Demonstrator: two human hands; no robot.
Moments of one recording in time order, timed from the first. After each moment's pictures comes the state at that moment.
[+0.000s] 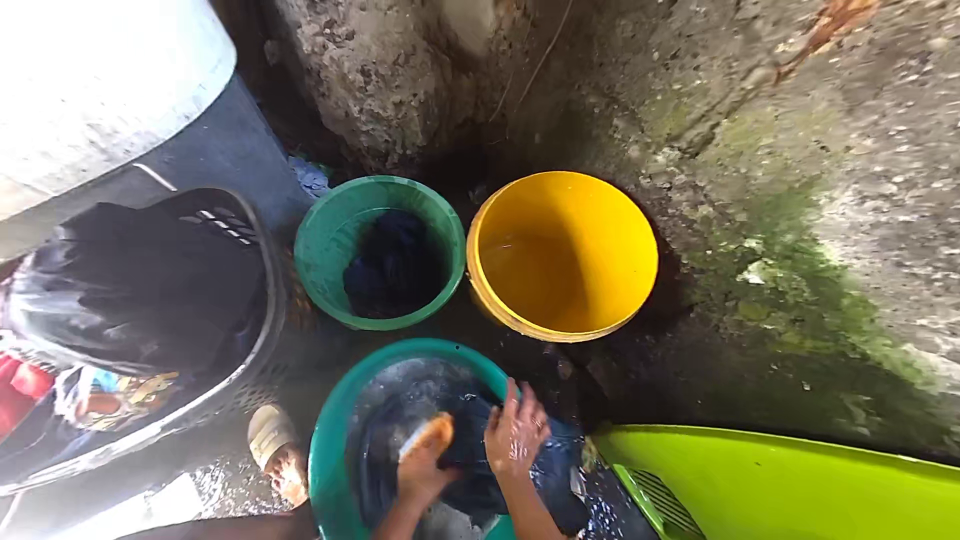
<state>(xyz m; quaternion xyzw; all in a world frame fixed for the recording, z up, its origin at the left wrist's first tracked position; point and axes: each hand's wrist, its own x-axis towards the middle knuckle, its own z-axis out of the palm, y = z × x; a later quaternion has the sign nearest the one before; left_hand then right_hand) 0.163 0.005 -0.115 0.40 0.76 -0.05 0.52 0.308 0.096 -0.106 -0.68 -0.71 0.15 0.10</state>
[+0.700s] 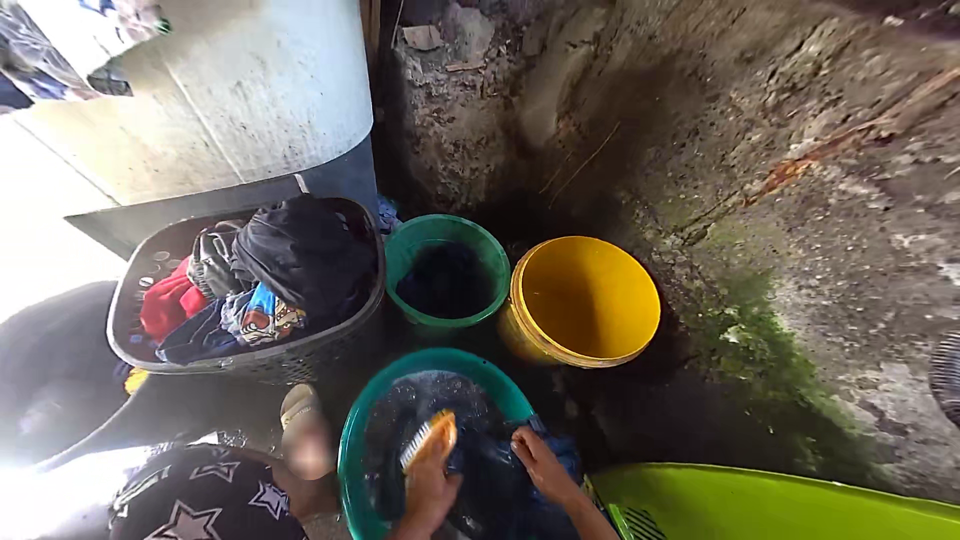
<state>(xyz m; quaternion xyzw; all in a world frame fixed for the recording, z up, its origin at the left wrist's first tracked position) 0.171 -0.053 -0.039 0.35 0.79 0.20 0.47 0.347 0.098 -0.008 -0.45 -0.75 0.47 -0.06</state>
